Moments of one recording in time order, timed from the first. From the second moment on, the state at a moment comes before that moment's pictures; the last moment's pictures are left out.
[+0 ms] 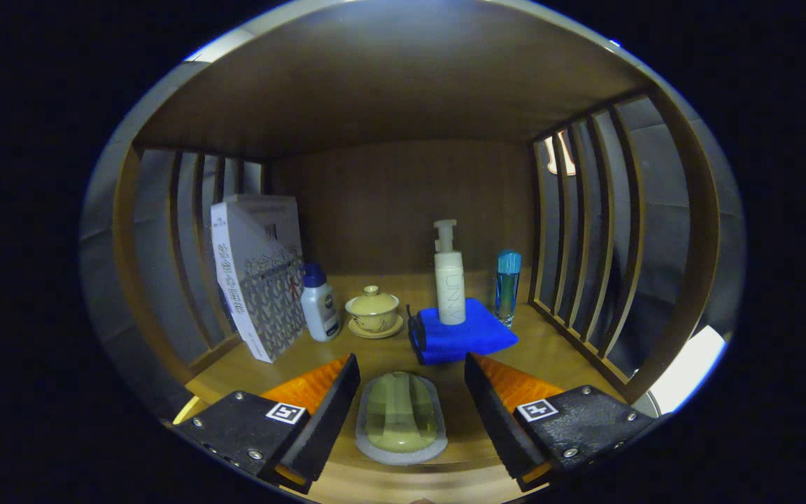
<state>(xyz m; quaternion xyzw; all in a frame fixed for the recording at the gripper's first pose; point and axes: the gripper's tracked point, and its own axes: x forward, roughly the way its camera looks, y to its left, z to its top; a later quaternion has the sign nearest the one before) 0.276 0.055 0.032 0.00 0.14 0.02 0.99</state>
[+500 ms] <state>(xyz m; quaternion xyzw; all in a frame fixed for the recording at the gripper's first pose) 0.195 0.059 0.074 0.02 0.07 0.04 1.00</state>
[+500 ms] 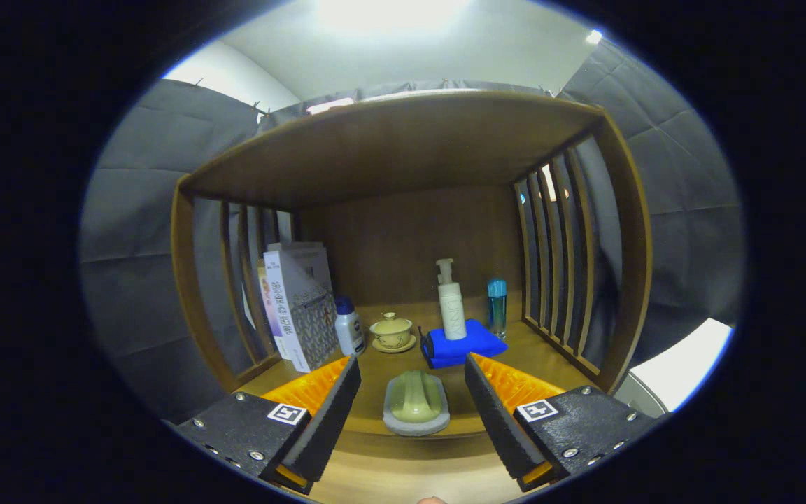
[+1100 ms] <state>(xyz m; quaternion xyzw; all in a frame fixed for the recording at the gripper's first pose) 0.097 0.073 0.053 -0.01 0.01 0.04 1.00</state>
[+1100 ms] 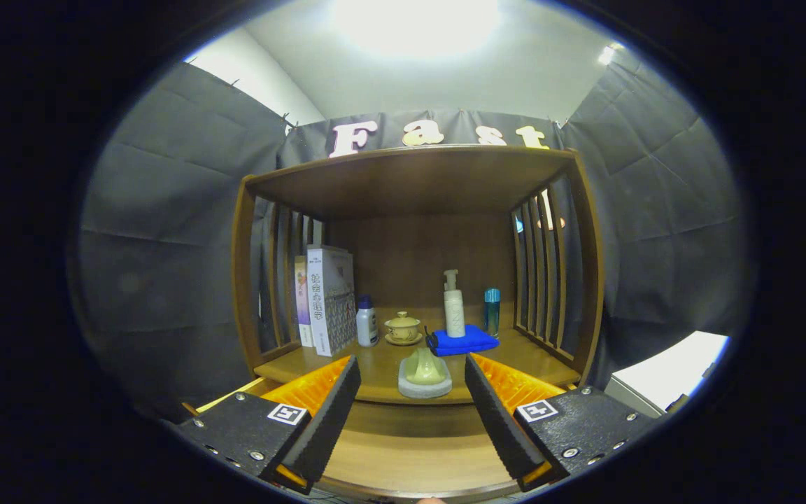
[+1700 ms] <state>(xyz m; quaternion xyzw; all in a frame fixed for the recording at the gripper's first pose) 0.024 0.085 -0.004 -0.03 -0.01 0.04 1.00</state>
